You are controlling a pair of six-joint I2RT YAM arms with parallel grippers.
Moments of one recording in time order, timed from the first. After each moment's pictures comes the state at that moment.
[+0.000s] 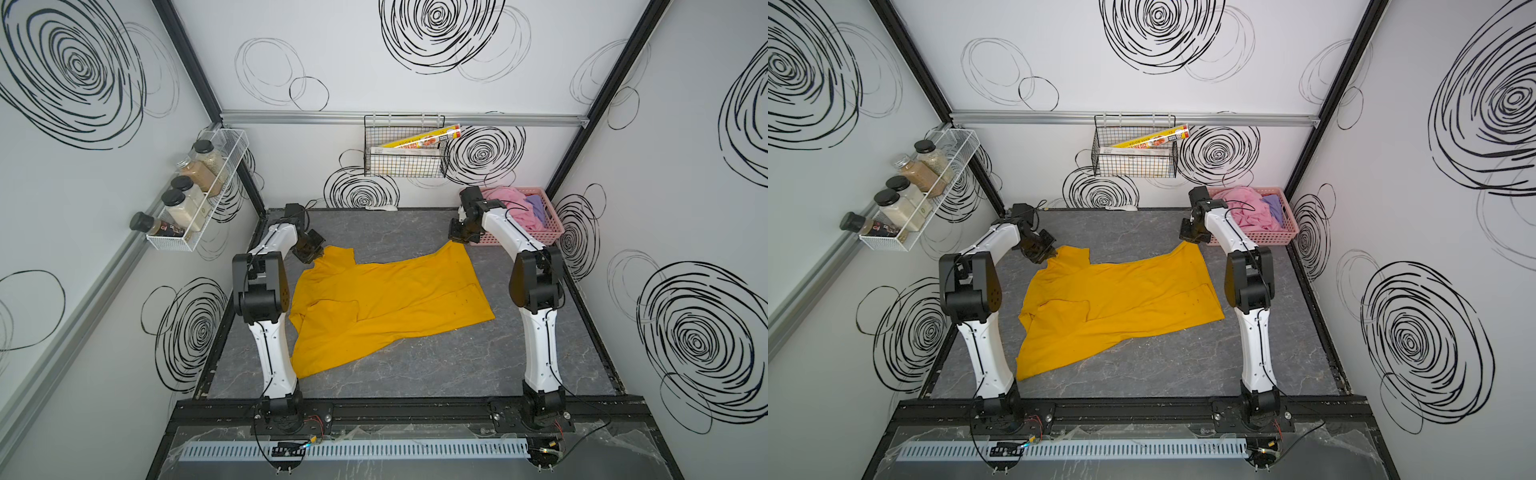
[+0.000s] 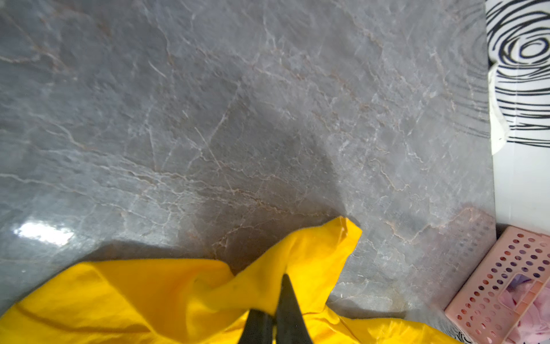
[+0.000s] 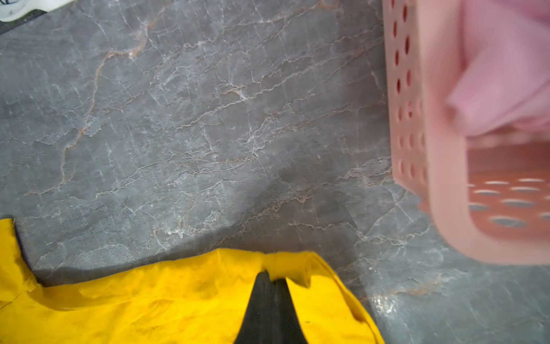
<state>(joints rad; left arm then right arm) 0.12 2.15 1.69 -0.75 0.30 -0.77 0.23 2.32 2.09 -0.94 -0.10 0.41</state>
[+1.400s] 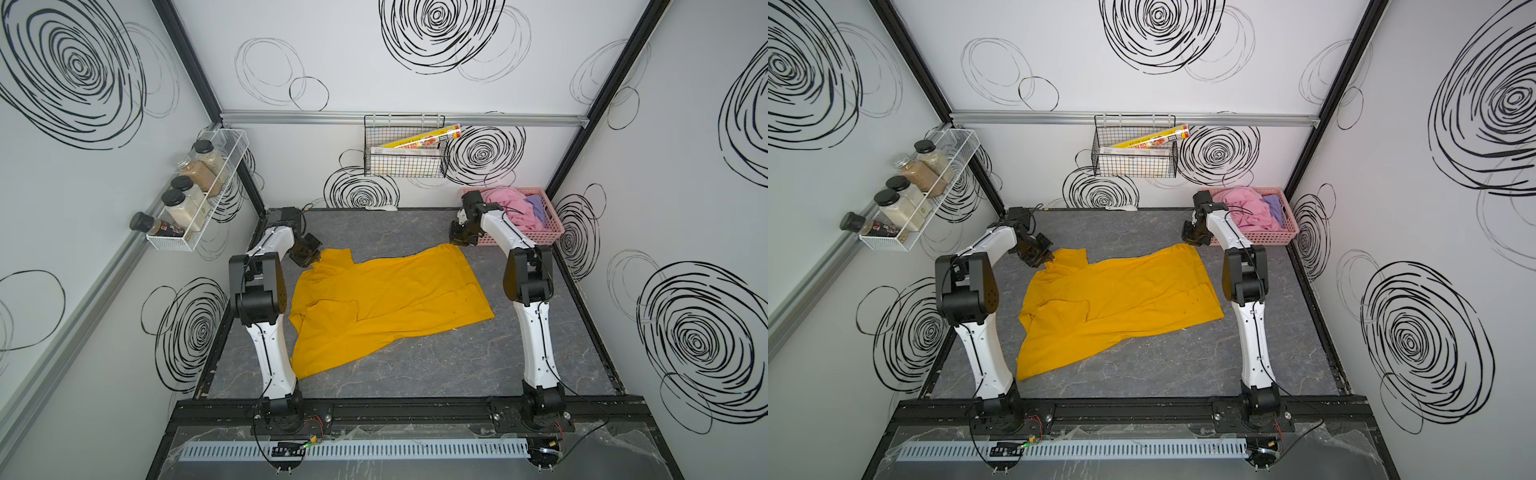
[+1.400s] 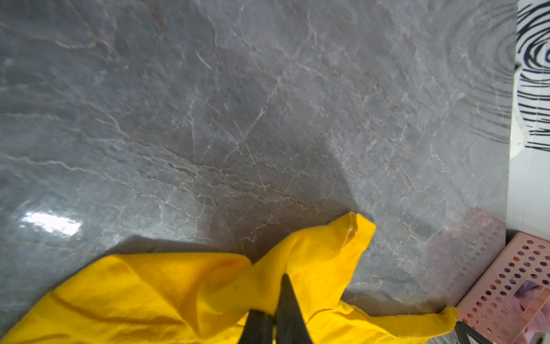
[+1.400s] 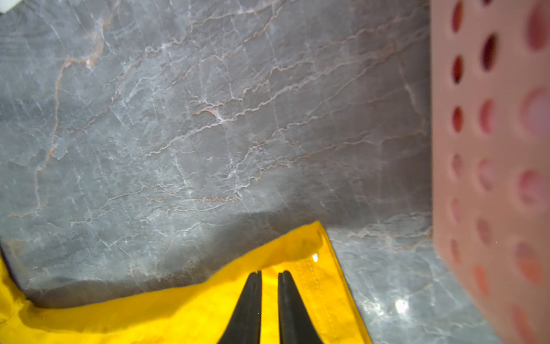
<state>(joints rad) 0.14 2.13 1.64 -0.74 0.30 -0.77 0.19 2.48 2.23 -0.94 -0.20 0.40</state>
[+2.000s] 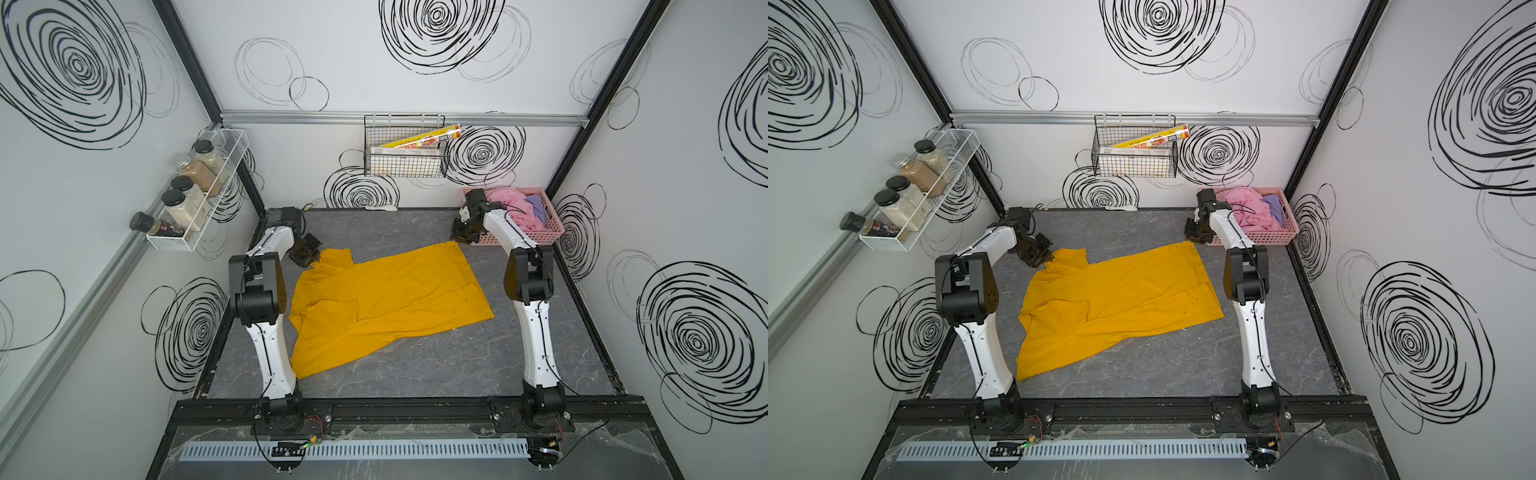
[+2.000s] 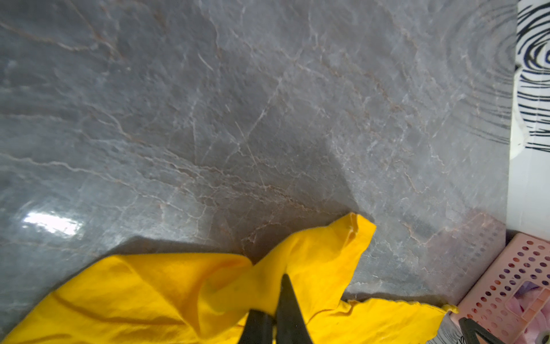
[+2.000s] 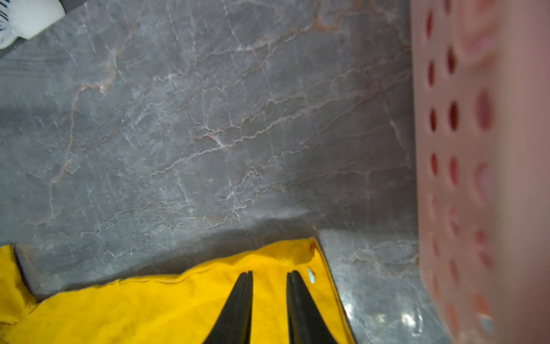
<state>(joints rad) 0.15 2.13 1.64 -0.74 0.30 -0.77 0.16 2.53 2.30 -0.92 -0.22 0.40</state>
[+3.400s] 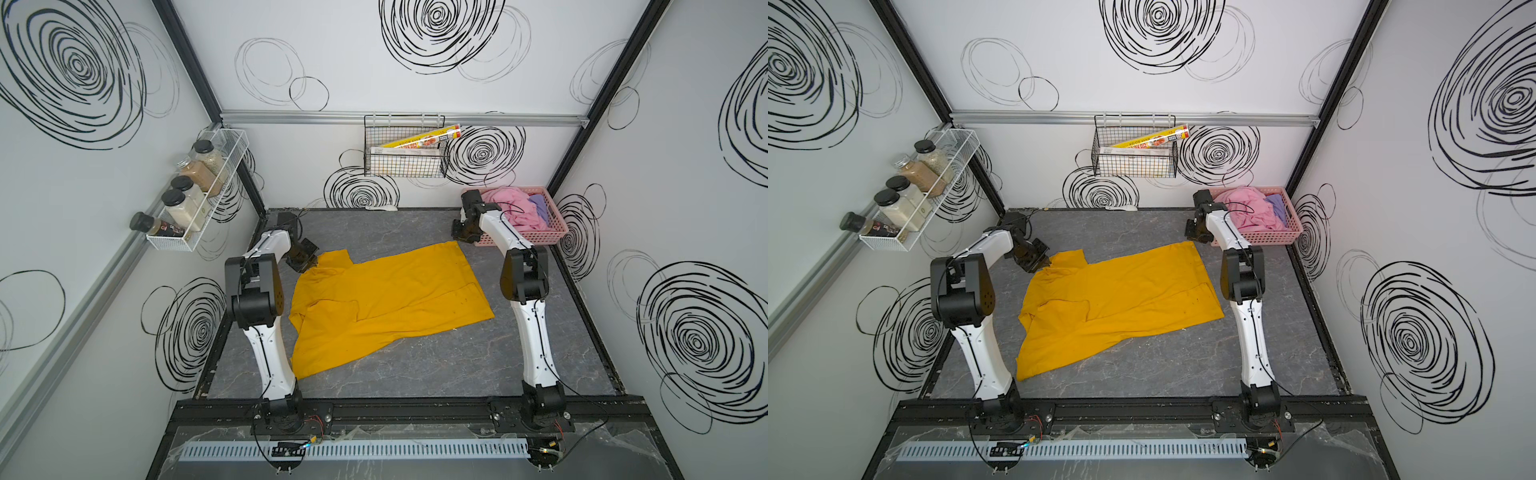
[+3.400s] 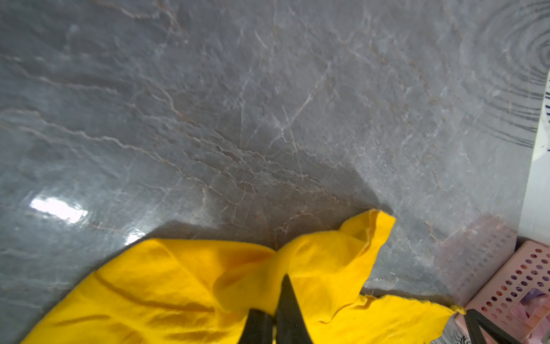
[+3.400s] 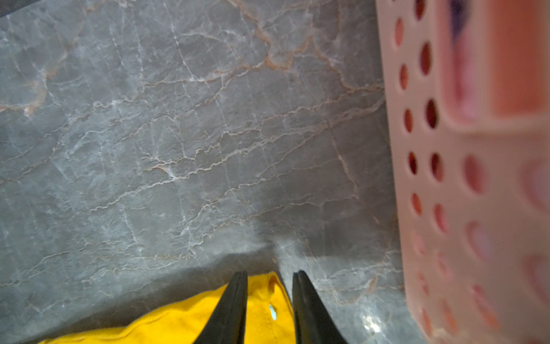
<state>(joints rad) 0.17 2.10 1.57 -0.74 0.31 -0.77 0.18 2.56 2.33 -0.93 -0.03 0.37</state>
